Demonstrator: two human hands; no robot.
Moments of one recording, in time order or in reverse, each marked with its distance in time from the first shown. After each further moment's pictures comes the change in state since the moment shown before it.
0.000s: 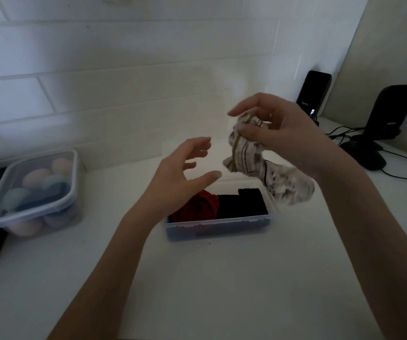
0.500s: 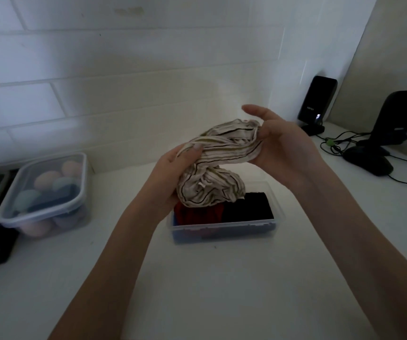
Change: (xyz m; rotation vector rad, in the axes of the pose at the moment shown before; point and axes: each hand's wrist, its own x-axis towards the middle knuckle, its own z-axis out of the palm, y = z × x) left_hand 0.004 0.005 -0.011 -0.813 0.006 -0.291; right_hand 0.011 0.010 0.025 0.965 0.059 0.311
